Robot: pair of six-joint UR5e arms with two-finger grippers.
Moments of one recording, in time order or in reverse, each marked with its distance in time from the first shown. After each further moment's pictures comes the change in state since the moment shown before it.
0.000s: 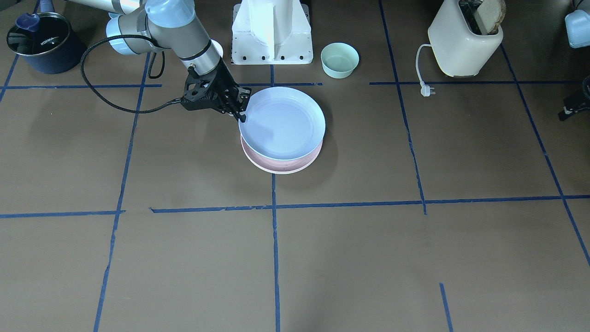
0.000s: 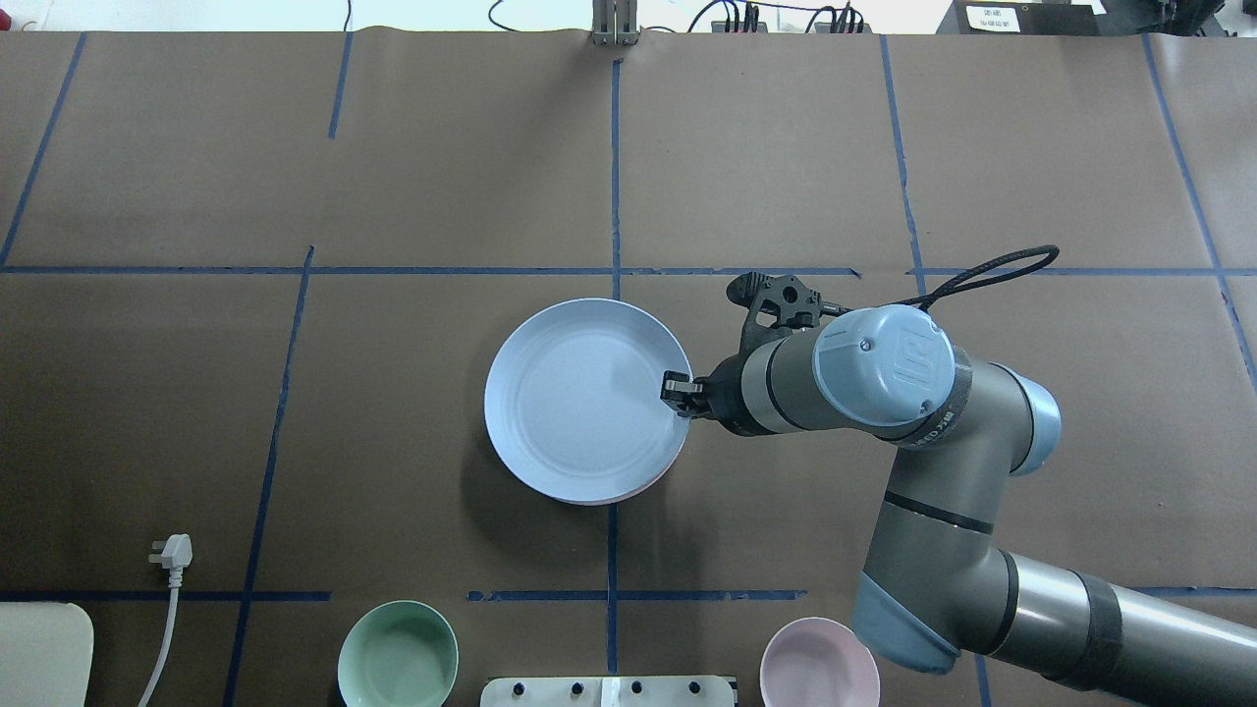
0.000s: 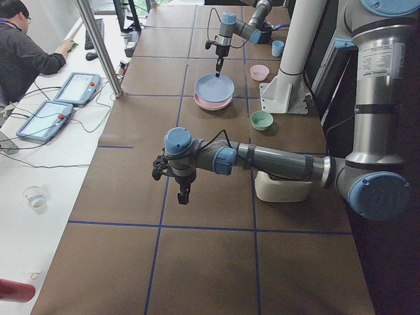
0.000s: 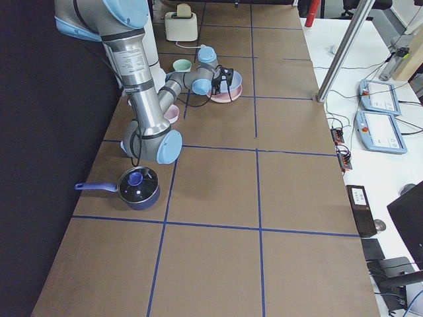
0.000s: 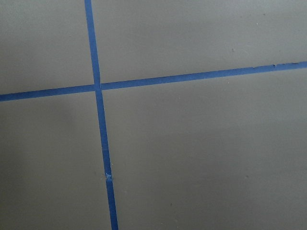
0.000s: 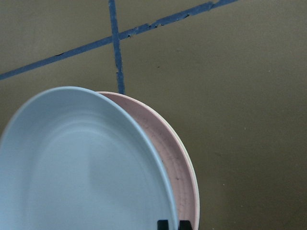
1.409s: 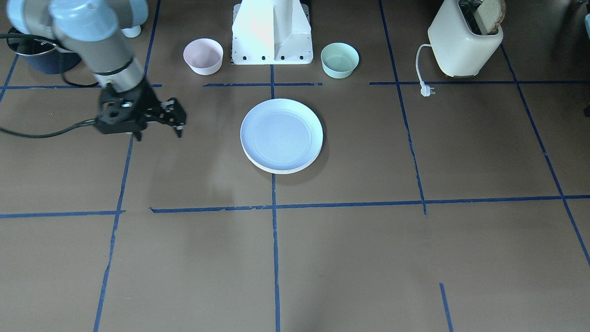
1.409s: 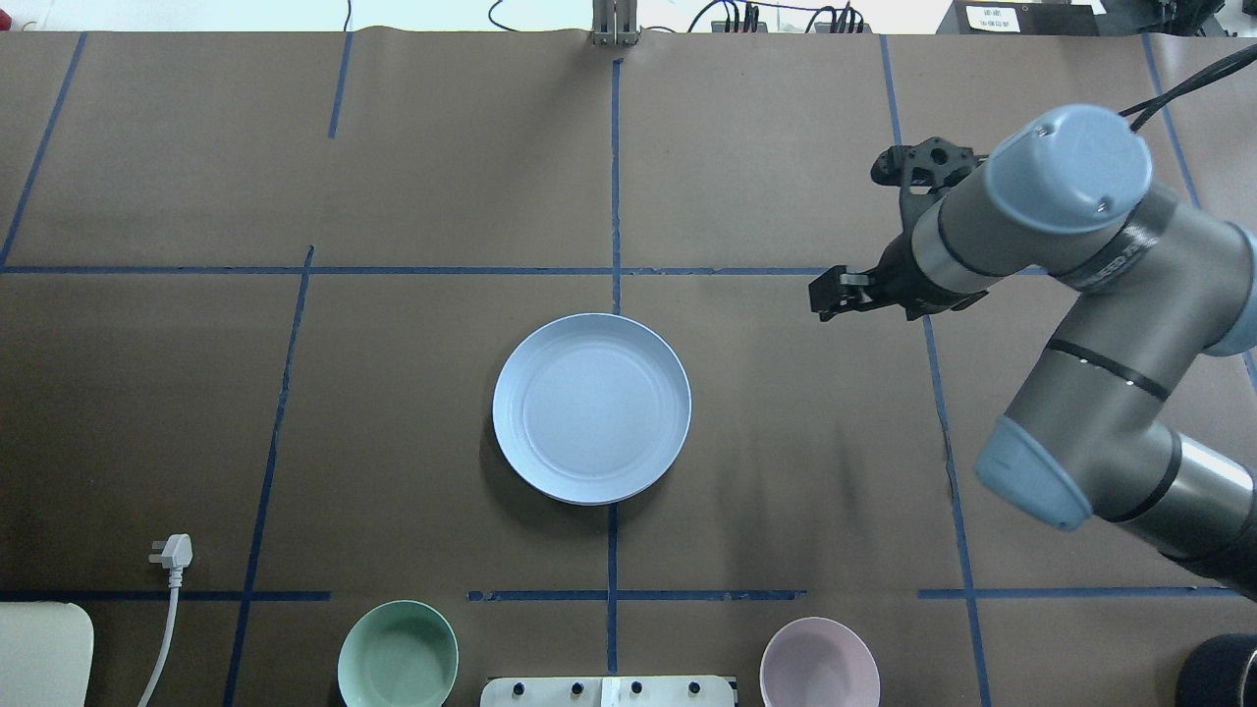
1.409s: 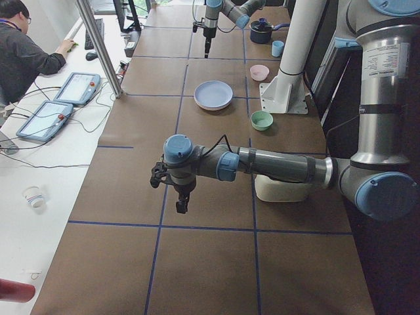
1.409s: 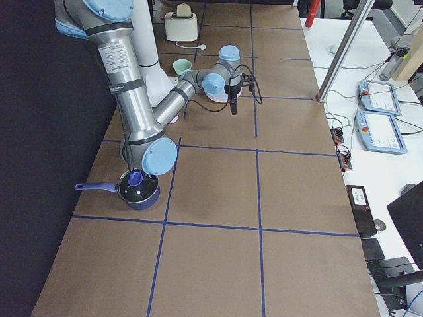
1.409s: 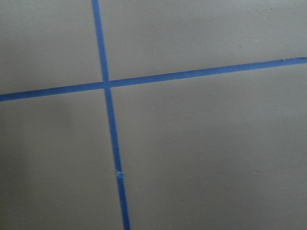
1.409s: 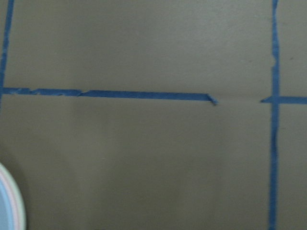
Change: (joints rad) left arm -0.119 0.009 0.072 0.022 0.003 0.182; right arm 0.352 -0.122 0.121 -0.379 0.238 -0.580
